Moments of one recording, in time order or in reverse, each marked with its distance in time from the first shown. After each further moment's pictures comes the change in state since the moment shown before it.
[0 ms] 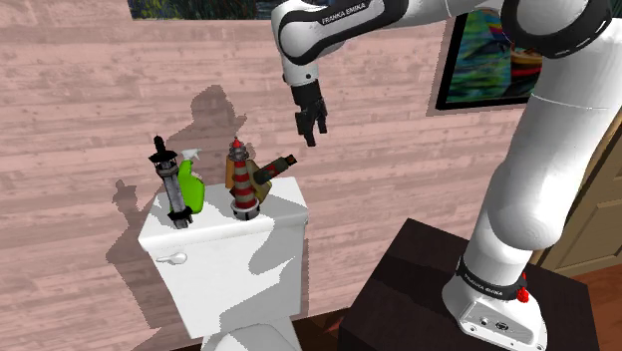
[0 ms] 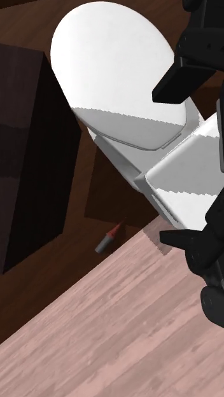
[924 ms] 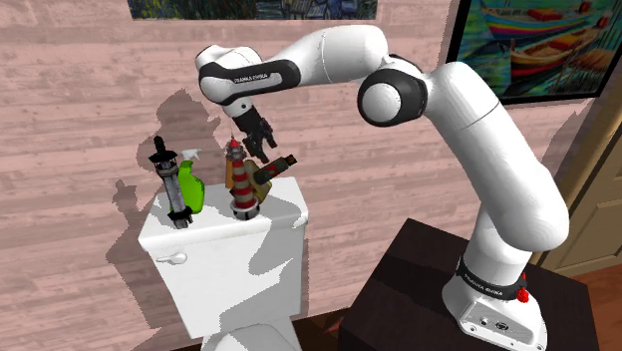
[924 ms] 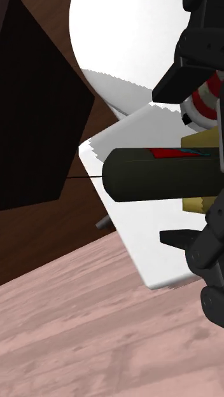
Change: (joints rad) arm 0.091 0.779 0.025 0.927 -0.150 -0.312 -0.121
